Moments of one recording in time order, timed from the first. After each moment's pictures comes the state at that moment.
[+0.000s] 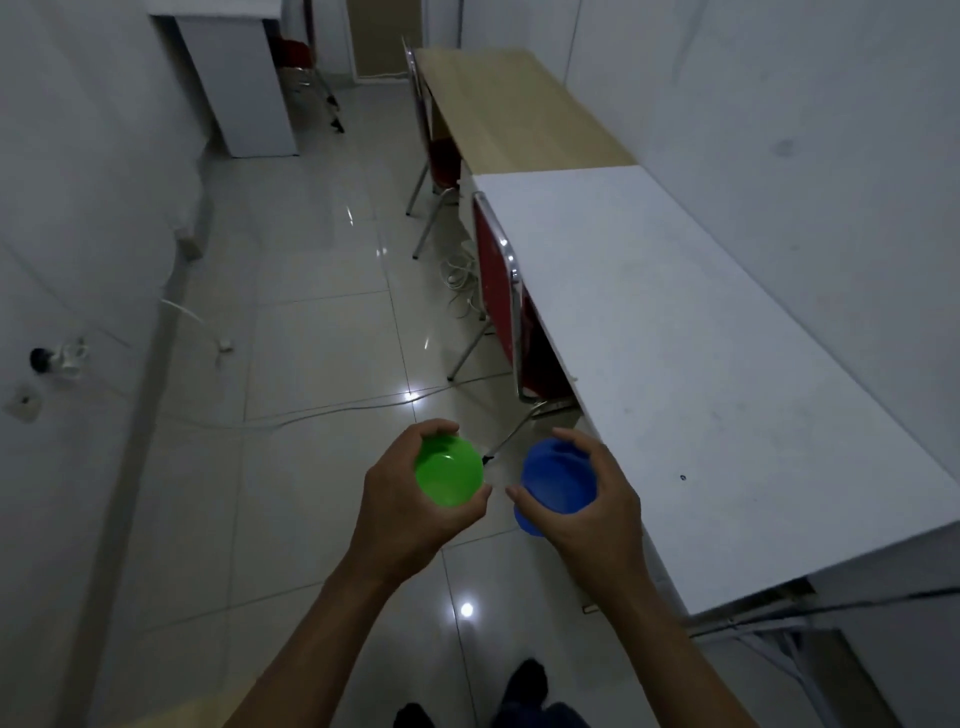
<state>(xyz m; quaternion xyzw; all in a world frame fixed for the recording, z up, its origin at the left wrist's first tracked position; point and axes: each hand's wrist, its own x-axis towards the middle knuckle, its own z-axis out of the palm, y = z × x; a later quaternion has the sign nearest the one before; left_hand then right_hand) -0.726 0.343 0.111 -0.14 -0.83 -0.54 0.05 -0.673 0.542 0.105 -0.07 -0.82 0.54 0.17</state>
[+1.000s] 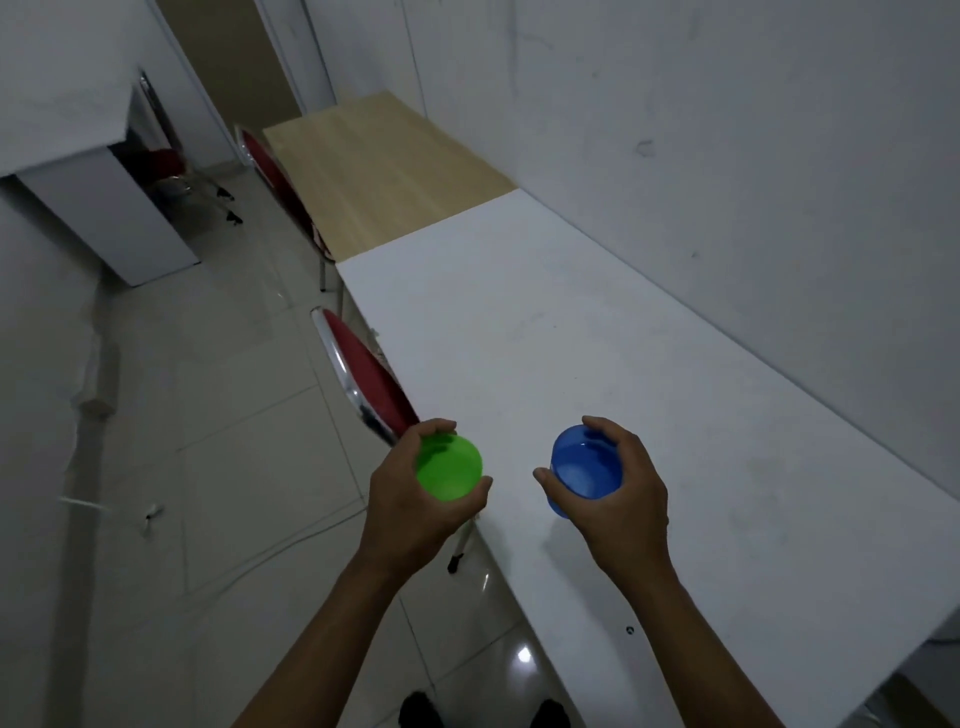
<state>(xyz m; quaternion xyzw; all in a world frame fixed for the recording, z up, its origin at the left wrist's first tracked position) -0.954 0.612 0.128 -0.22 -0.84 -0.49 0.00 -0.858 0.805 0.089 -0.20 -0.74 0.56 0.30</state>
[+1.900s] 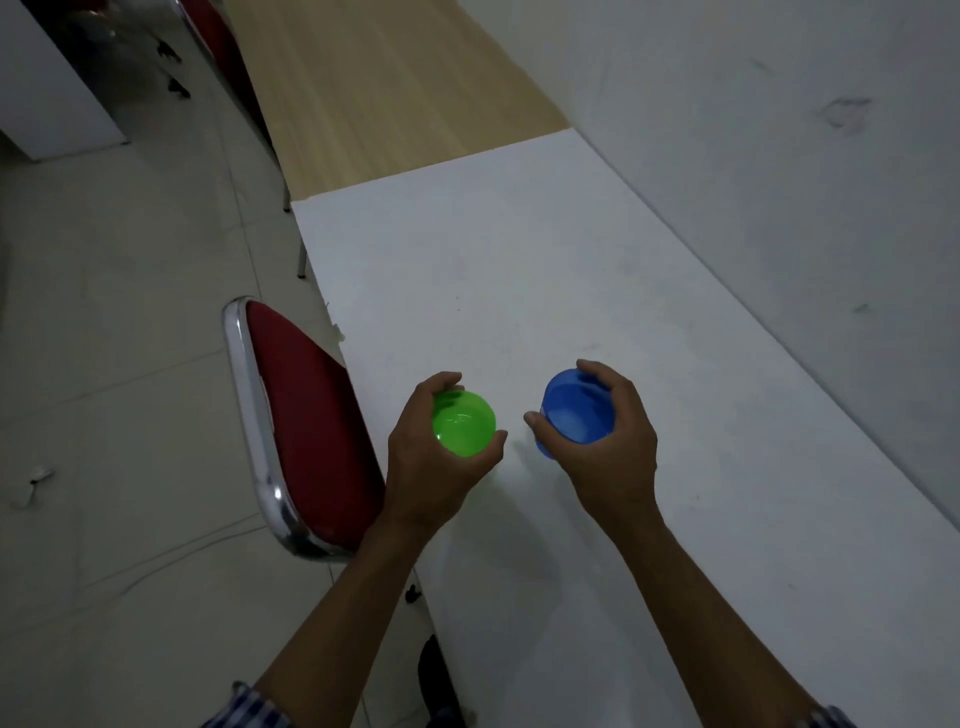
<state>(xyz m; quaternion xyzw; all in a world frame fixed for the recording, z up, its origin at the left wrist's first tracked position) -1.218 0.714 -0.022 -0.14 -0.82 -0.55 0.01 -1.153 0.889 -0.012 -0.18 -0.79 0.53 0.25</state>
